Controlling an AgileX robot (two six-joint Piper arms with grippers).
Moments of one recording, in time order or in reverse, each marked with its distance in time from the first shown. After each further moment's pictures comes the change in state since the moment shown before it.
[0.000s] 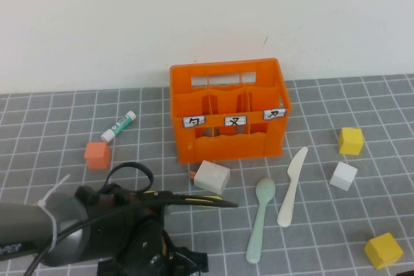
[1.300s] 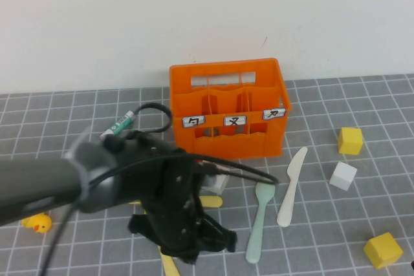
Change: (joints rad) right arm -0.110 0.000 0.000 -0.034 -0.035 0.112; left arm 0.012 0.075 -0.295 -0.157 0.288 0.441
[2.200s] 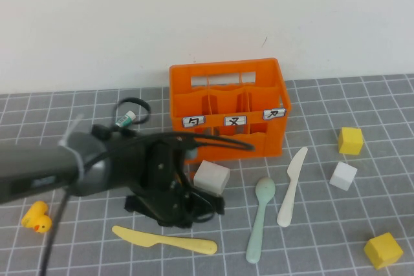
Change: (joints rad) right arm 0.000 0.000 0.000 -0.027 -0.038 0.022; left arm 0.113 0.051 -0.001 -0.004 -0.234 -0.020
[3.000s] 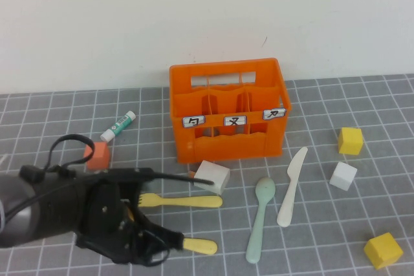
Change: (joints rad) right arm 0.000 0.000 0.000 -0.032 -0.008 0.000; left arm 0.052 -0.209 0.308 -0.019 -0.071 0.052
